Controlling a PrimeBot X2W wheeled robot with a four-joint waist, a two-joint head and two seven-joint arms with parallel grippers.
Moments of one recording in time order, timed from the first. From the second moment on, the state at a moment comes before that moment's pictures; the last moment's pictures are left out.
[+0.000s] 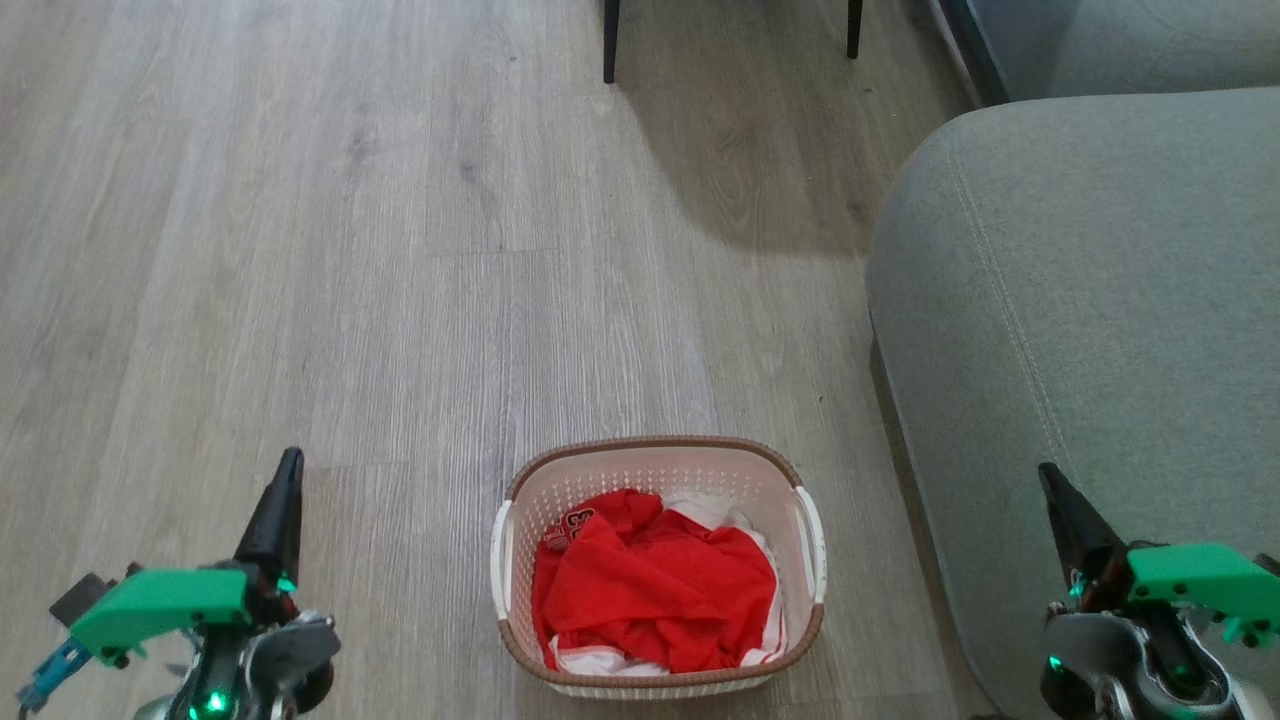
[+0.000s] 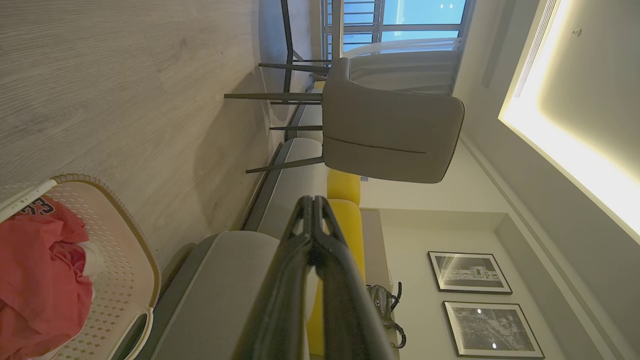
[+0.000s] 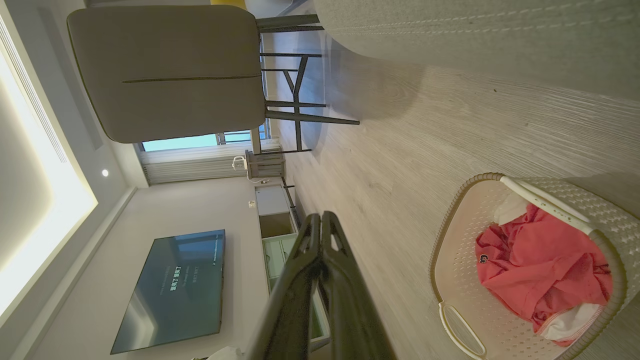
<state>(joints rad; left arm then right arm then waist) -0.05 0.05 0.08 0.28 -1.60 -0.12 0.11 -0.06 -0.04 -0.13 0.28 1.62 0.12 0.11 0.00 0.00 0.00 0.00</state>
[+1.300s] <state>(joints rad) 0.04 0.04 -0.01 0.23 -1.29 -0.07 0.01 0.01 -0.03 -0.10 0.26 1.33 0.12 0.02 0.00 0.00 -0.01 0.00</state>
